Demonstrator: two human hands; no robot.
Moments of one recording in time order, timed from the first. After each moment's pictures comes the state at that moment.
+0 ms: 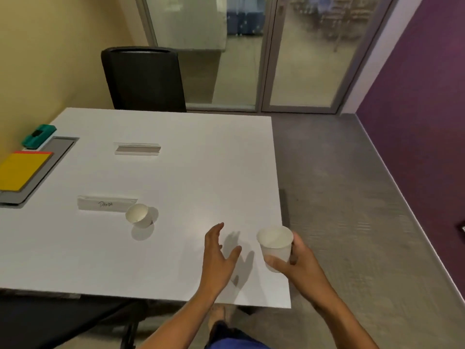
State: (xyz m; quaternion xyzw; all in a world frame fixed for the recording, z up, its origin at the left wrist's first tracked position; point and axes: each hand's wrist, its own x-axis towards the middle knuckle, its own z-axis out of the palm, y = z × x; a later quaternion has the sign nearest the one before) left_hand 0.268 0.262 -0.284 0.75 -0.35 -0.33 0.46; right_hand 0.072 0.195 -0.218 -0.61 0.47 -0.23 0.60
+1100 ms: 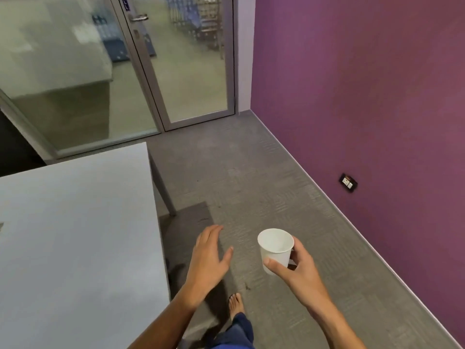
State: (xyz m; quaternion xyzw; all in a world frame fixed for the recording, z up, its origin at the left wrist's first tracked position) left_hand -0.008 0.086 -0.268 0.65 -0.66 -0.28 0.24; right_hand -0.242 0.129 -0.242 -0.47 0.61 -0.39 0.51
